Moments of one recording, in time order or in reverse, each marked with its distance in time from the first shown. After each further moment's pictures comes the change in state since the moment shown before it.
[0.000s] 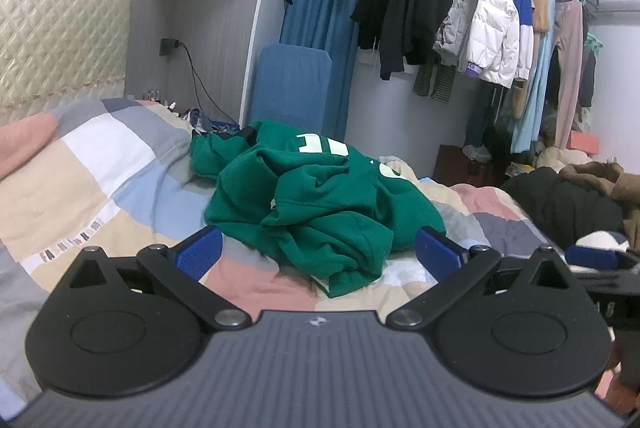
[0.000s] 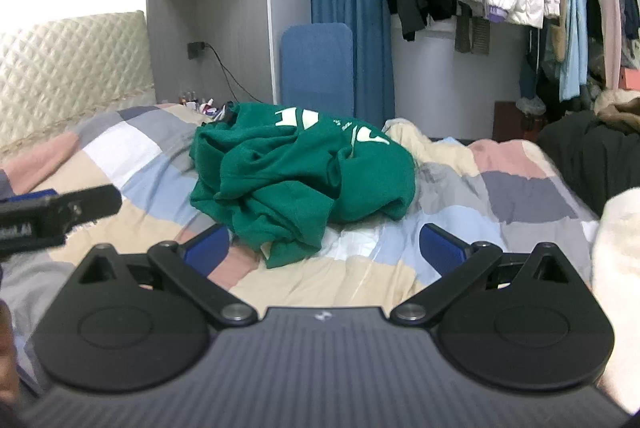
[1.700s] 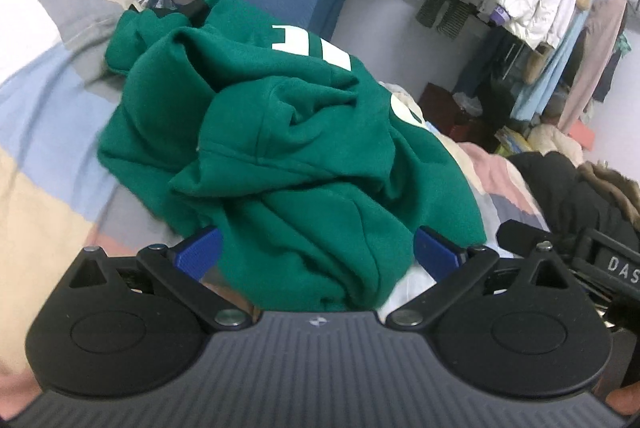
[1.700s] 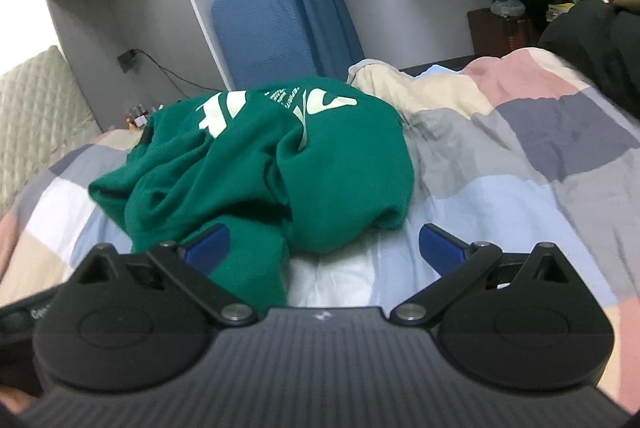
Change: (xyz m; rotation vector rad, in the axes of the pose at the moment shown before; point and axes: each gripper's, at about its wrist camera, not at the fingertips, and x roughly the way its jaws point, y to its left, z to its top) left arm 0.296 0.019 -0.001 -0.187 0.299 -0.118; right arm 0.188 -0.062 0.028 0.312 0.151 -0.021
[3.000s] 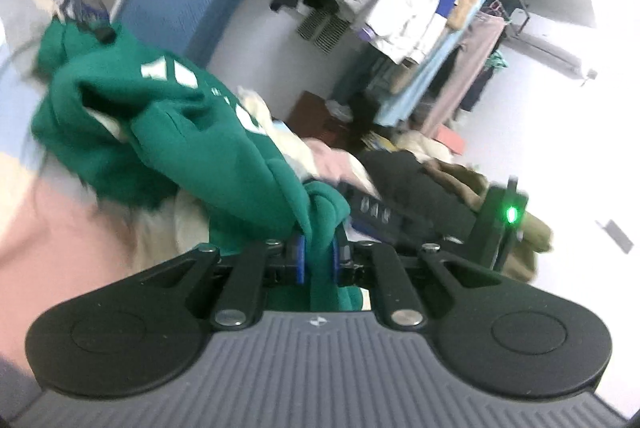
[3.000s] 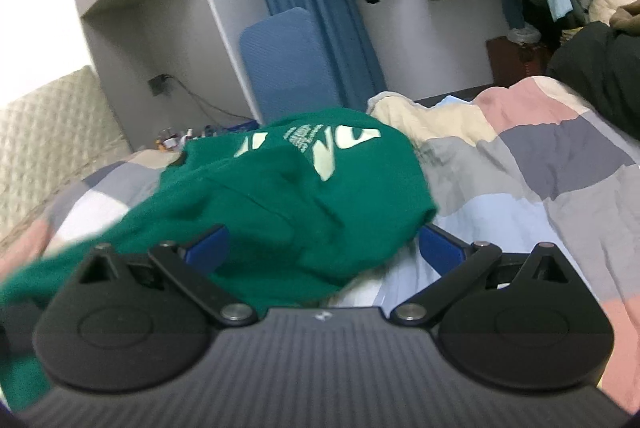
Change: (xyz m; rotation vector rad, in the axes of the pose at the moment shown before) left arm -0.156 -0.060 -0.046 -0.025 -0.014 -0.403; right arm -0.066 -0.006 -0.011 -0.021 -0.092 0.090
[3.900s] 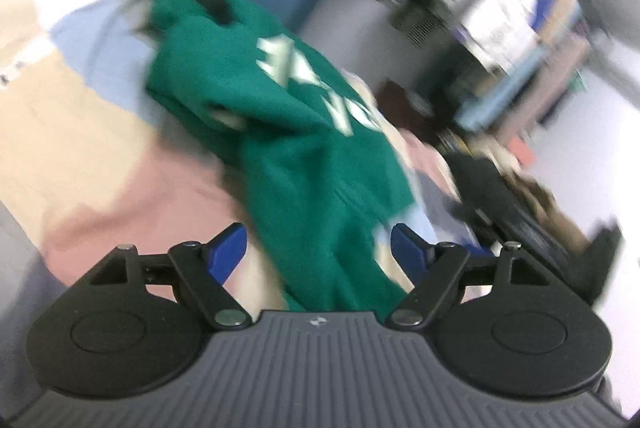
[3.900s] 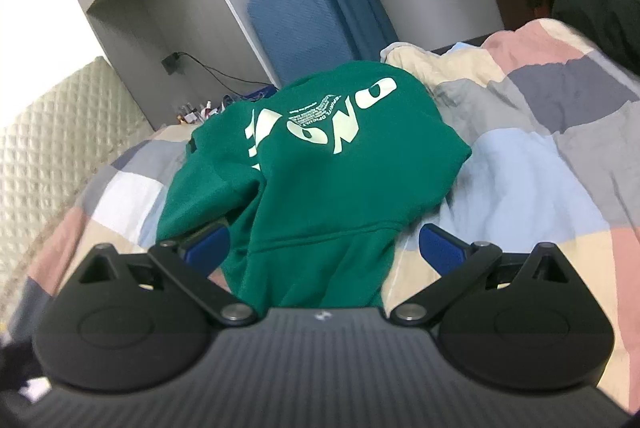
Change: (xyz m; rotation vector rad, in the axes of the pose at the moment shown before) left arm -0.036 0.105 0.018 -0.166 0.041 0.254; right arm -0.011 -0.003 -0.009 0.104 0.127 0.068
